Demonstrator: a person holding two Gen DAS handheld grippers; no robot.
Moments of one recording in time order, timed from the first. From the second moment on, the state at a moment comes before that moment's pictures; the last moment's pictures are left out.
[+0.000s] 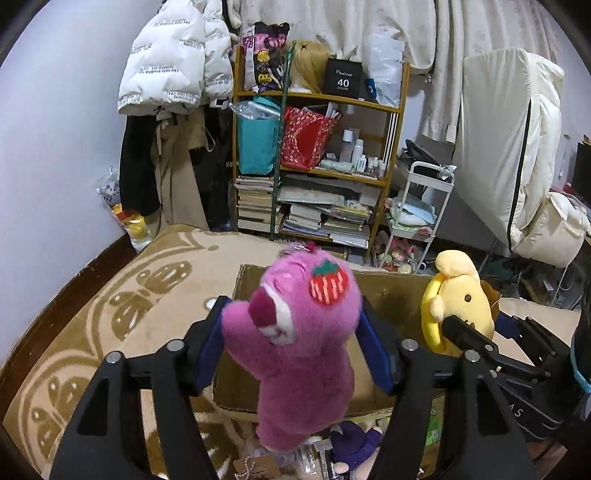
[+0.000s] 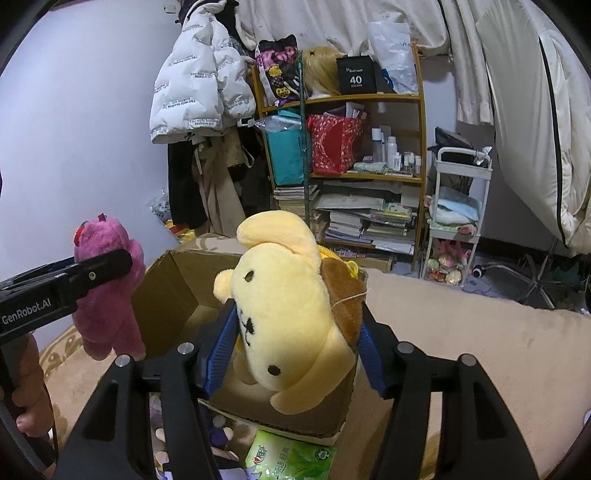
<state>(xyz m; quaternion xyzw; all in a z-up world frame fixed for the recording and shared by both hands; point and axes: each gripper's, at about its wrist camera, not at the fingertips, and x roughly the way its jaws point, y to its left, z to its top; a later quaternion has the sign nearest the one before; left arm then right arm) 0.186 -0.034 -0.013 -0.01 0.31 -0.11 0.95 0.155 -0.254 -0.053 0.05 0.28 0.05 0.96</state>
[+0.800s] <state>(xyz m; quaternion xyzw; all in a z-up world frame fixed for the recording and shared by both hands) 0.153 -0.023 -0.006 0.00 0.33 -0.06 0.94 0.129 -0.259 -0.044 0.07 0.29 0.06 0.95</state>
